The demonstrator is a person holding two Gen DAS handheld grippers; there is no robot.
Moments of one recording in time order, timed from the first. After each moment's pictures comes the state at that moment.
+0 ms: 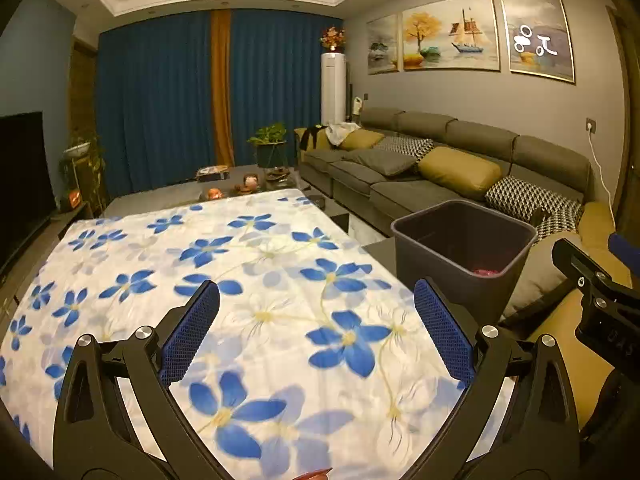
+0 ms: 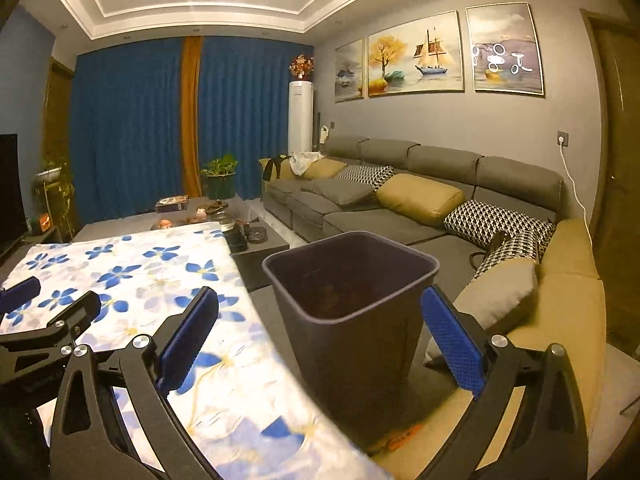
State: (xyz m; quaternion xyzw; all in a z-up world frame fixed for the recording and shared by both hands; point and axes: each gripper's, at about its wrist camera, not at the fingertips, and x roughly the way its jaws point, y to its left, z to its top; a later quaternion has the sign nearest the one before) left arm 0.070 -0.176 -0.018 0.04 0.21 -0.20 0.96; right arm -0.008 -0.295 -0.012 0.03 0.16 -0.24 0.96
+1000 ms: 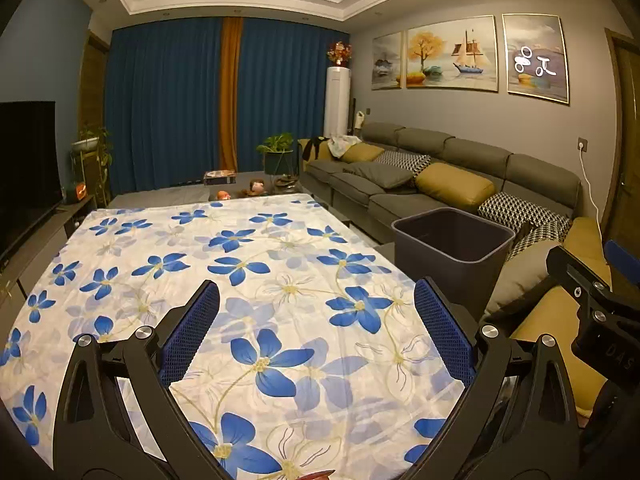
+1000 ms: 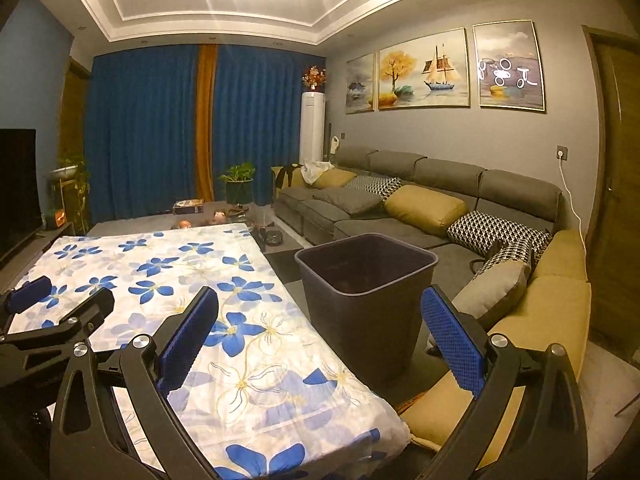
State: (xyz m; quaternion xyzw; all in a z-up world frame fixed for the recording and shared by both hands) left arm 0.007 -0.112 -0.007 0.01 0.19 -0.20 0.96; right arm -0.073 -0.224 -0.003 0.01 0.15 -0.22 0.96
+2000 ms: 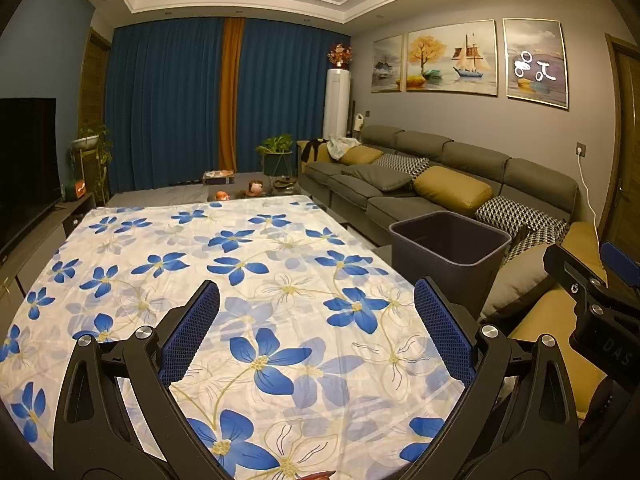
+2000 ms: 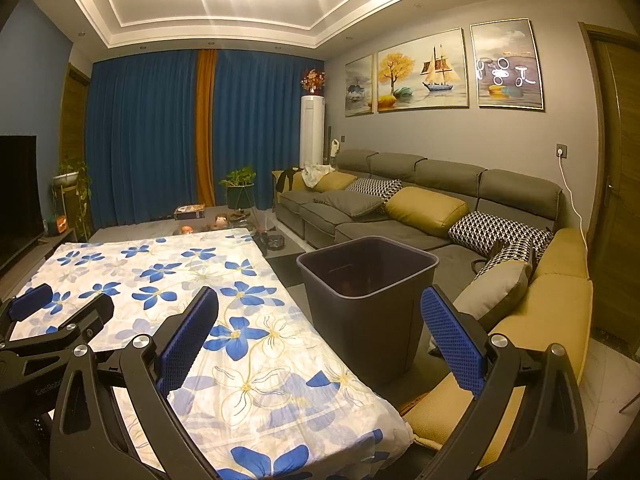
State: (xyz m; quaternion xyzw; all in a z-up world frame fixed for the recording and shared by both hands) left arm 0.004 -0.110 -0.005 0.01 0.19 -0.20 0.96; right arm -0.076 -0.227 -0.003 0.02 0.14 -0.22 0.96
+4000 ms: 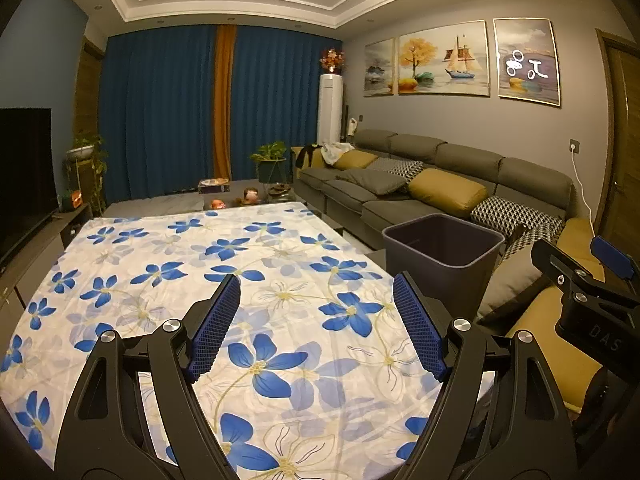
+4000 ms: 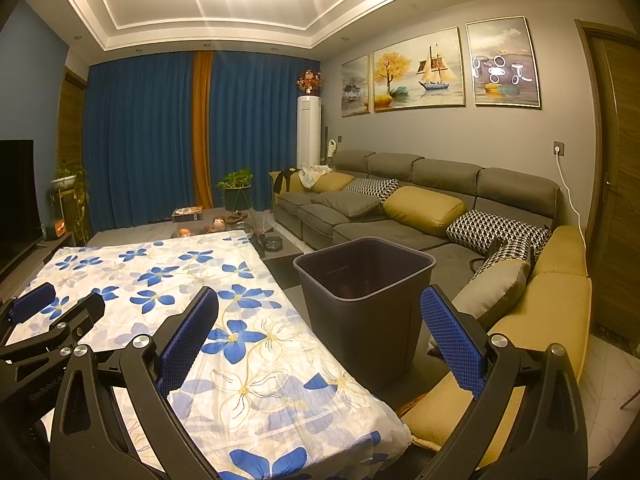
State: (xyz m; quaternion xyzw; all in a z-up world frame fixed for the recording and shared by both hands) left arm -0.003 -0.114 0.005 0.01 0.18 -0.21 0.96; right arm -0.075 -0.227 0.003 0.02 0.14 -0.23 0.96
